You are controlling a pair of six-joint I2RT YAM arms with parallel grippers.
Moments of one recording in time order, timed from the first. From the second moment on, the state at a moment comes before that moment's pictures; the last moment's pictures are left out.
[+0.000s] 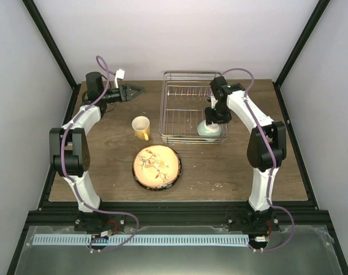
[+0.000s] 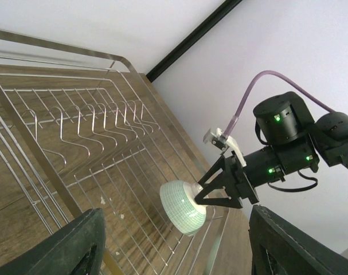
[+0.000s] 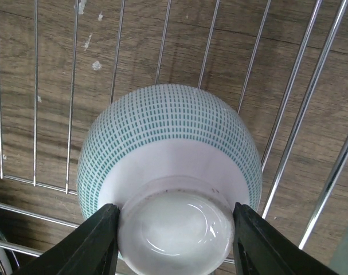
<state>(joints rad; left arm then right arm) -0.01 1.88 1.39 0.19 1.16 -0.55 0.30 1.99 1.78 -1.15 -0.08 0.13</state>
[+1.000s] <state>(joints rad) -0.01 1.88 1.39 0.19 1.16 -0.55 0.30 2.00 1.71 -1.06 -0.03 0.13</state>
